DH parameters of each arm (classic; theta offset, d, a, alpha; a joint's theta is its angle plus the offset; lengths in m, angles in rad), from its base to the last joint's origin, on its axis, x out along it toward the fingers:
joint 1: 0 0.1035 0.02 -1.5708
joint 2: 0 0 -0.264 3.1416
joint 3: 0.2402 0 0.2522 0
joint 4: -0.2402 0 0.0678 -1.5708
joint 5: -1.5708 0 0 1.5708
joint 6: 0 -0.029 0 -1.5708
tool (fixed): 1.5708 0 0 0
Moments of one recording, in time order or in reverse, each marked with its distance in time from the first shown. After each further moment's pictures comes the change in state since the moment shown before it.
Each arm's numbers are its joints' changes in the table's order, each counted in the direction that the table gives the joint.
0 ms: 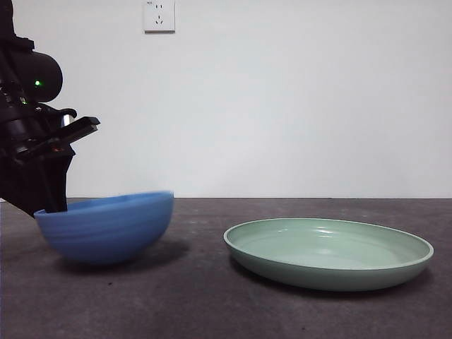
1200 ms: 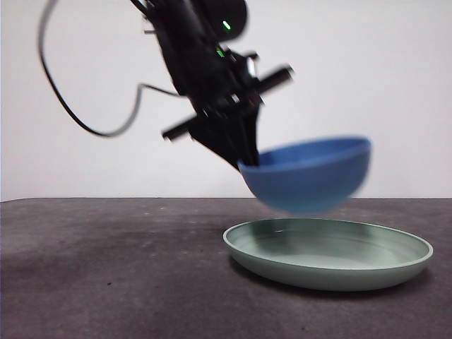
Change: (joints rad) left arm -0.534 0.280 0.548 -0.040 0.162 0.109; right arm 0.000 0.000 0.000 0.000 0.000 0.000
